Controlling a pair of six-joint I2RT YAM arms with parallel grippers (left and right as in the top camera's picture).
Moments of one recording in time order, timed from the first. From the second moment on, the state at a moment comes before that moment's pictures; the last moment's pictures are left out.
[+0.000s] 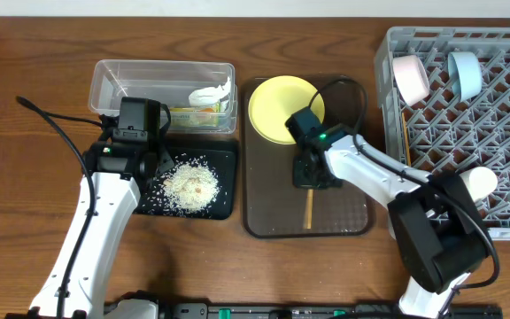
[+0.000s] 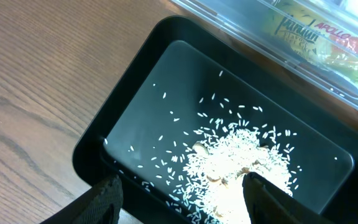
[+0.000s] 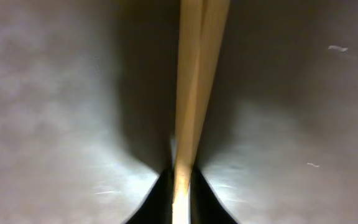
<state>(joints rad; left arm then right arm) -0.09 1.34 1.05 -0.92 -0.27 -0.57 0.54 1.91 1.18 -0.76 0.02 0.62</state>
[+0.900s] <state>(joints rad) -0.09 1.34 1.05 -0.92 -0.27 -0.57 -0.03 1.57 1.18 -0.85 0.03 0.02</state>
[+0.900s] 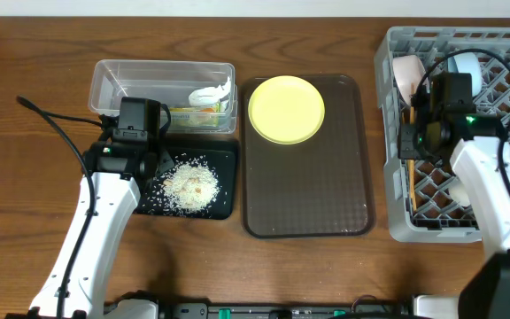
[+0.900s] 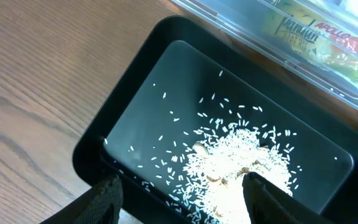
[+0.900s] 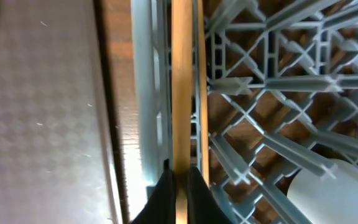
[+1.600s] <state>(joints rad) -0.09 1.34 1.05 -0.92 -0.27 -0.57 0.21 1.61 1.22 -0.47 -0.11 0.11</state>
